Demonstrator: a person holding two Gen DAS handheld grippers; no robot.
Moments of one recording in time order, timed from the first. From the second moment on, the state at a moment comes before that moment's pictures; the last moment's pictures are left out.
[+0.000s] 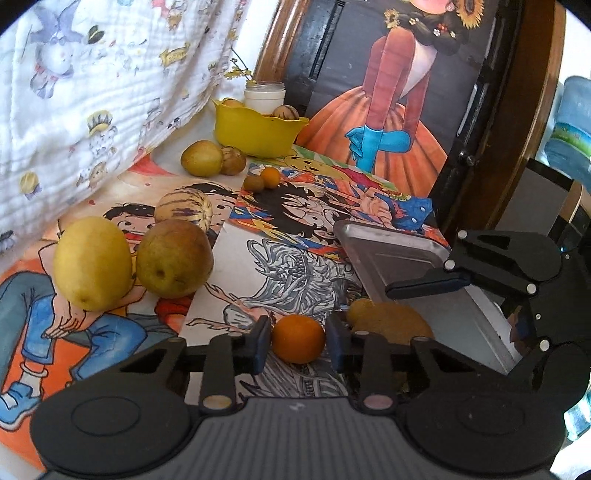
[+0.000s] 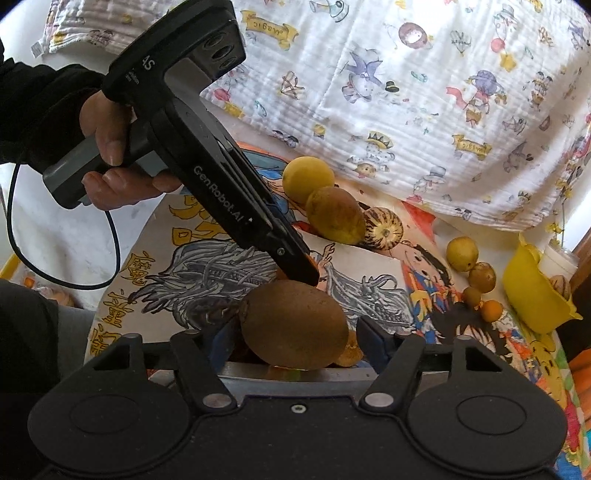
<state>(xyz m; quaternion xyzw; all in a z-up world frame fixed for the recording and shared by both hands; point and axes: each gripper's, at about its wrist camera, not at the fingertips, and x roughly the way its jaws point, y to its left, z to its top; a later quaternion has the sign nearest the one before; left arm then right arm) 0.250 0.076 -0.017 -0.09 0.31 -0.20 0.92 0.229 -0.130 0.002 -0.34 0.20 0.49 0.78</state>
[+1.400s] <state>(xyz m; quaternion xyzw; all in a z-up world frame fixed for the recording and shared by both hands) 0.309 -0.039 0.035 -0.11 0.28 -0.12 0.94 0.282 -0.261 0.003 -0.22 0.16 0.22 0.94</state>
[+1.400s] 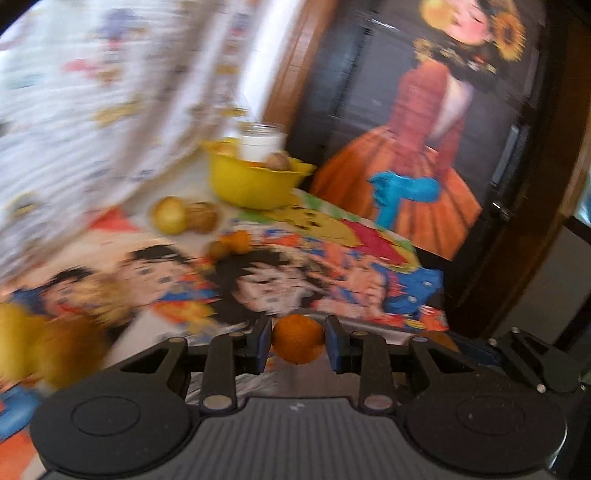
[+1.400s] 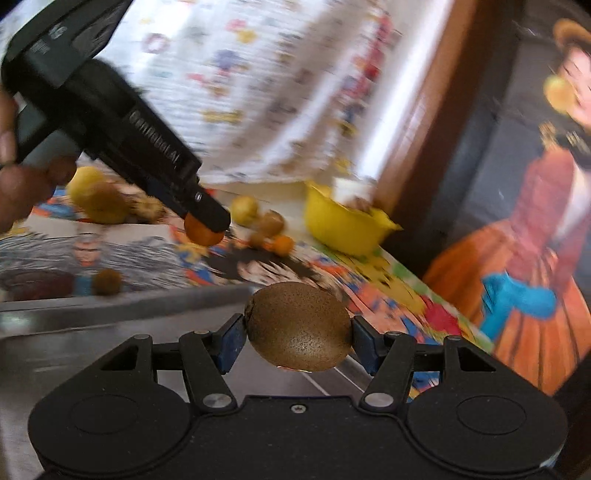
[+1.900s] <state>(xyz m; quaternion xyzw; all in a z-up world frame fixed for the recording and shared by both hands) 0.372 -0.099 -0.005 -0.07 0.34 -0.13 0.93 0.324 -0.276 -0.021 -0.19 0.23 0.18 0.94</state>
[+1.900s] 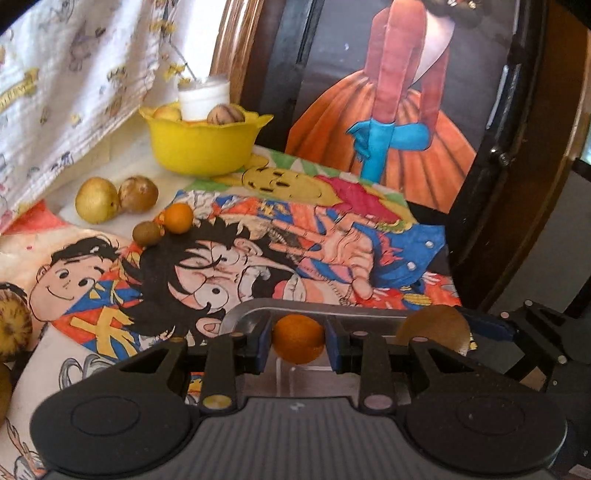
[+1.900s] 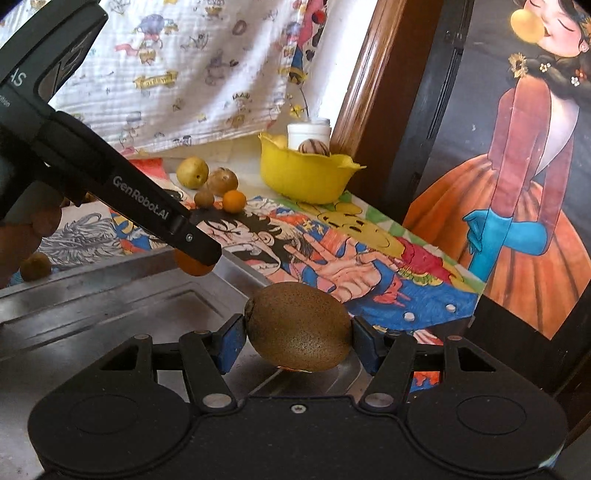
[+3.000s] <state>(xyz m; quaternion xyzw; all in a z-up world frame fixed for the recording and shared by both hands) 0.303 -0.063 0.031 -0.13 0.27 -0.09 0.95 0.232 -0.277 0.027 -0.11 0.17 0.18 0.96</state>
